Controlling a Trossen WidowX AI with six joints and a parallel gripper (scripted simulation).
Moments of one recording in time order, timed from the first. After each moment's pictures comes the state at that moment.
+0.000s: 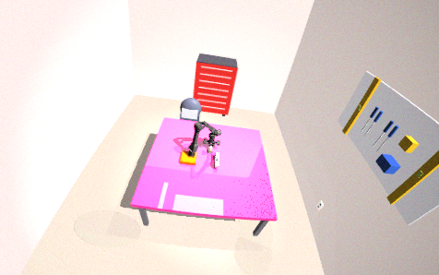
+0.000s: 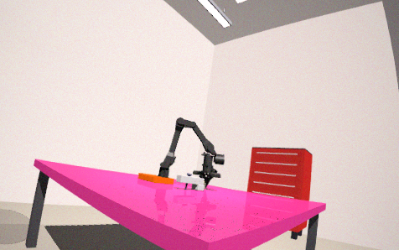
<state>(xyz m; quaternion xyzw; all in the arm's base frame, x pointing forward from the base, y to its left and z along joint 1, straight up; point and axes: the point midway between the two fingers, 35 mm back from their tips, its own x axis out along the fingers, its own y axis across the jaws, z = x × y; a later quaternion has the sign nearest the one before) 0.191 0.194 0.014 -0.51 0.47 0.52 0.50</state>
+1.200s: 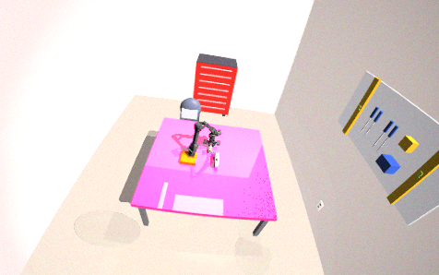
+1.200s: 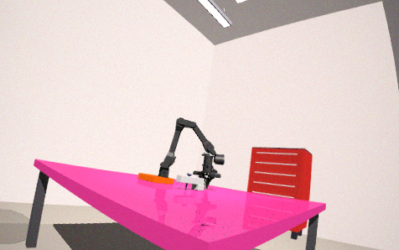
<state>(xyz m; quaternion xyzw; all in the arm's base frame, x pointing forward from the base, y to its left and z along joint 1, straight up) 0.193 0.195 0.014 -0.51 0.47 0.52 0.50</state>
